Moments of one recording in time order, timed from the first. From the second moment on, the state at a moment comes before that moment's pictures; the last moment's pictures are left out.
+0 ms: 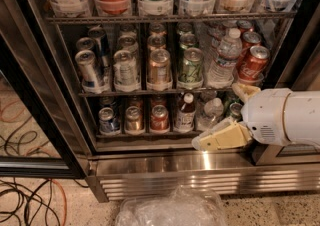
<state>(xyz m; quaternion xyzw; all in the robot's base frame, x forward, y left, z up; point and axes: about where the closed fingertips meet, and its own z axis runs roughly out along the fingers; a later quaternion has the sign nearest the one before) 0.443 -0.122 0.871 -0.41 0.78 0.16 0.44</state>
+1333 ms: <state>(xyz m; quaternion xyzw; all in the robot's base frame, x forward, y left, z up) 0.433 -0.120 0.782 -0.36 0.79 0.17 0.47</state>
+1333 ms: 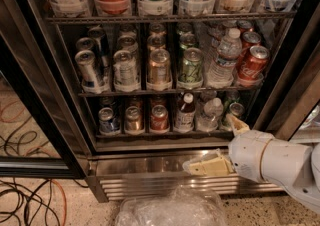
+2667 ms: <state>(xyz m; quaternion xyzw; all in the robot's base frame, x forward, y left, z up) 0.443 -0.110 0.669 -0.27 0.79 0.21 0.50</state>
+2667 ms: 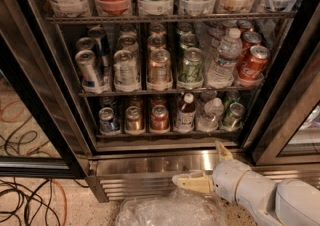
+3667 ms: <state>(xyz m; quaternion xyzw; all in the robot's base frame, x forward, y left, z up) 0.445 -0.102 0.625 -0.27 0.78 0.21 0.52</state>
